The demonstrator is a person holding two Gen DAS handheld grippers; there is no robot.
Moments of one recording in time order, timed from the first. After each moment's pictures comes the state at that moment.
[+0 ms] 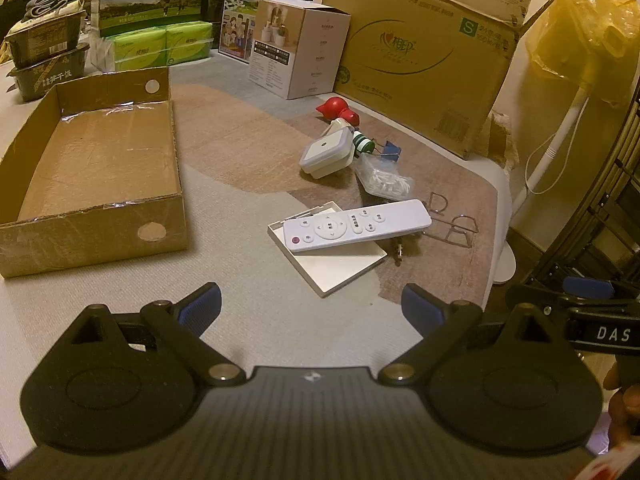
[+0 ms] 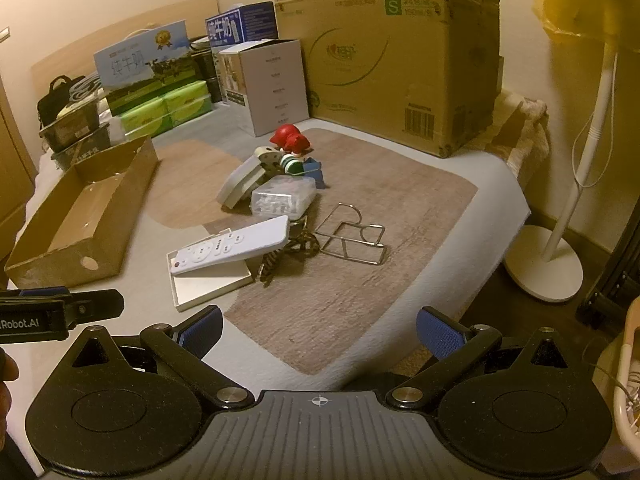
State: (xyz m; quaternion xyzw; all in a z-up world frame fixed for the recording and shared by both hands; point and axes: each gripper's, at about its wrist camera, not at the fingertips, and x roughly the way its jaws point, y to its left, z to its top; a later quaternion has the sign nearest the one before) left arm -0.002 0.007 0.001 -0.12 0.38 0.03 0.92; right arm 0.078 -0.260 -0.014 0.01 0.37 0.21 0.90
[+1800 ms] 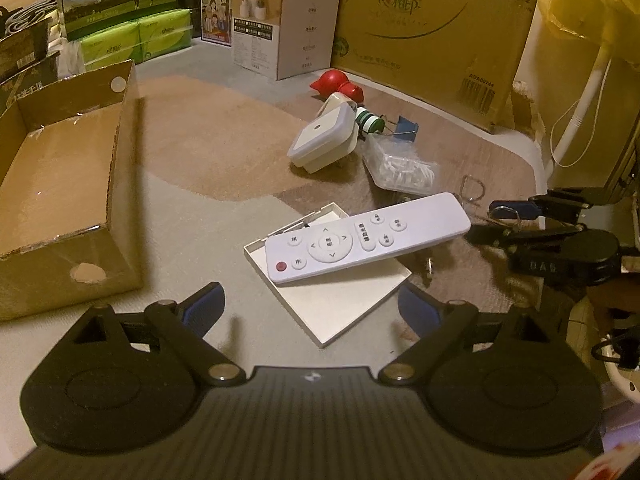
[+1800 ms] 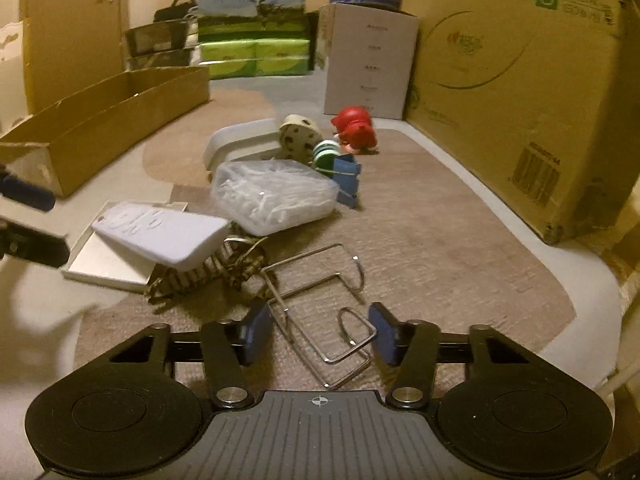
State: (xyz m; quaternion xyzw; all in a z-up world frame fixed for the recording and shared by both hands) left arm 0.078 -0.010 -0.047 -0.07 0.40 0.04 0.91; right arm 0.225 -0.251 -0.102 -0.14 0.31 0.38 0.86
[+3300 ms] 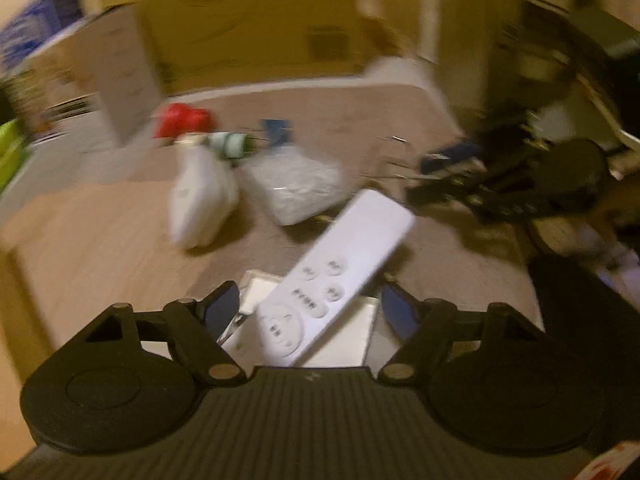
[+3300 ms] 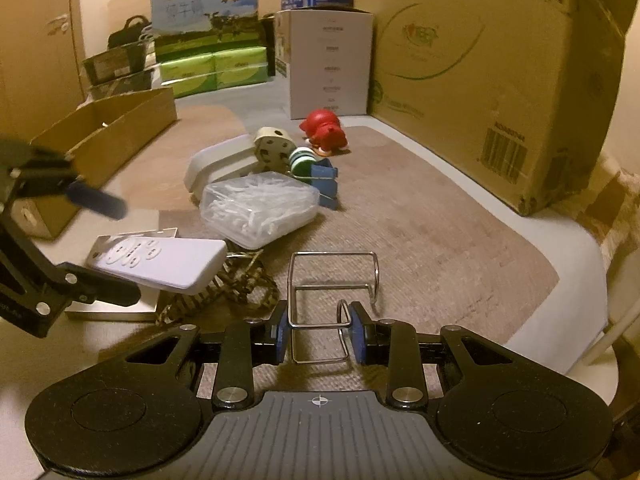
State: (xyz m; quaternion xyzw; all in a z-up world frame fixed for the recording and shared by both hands) left arm 0.152 -0.027 -0.050 0.14 0.41 -0.22 0.87; right arm 0.214 -0.248 -0.088 -0.11 0.33 0.34 0.87
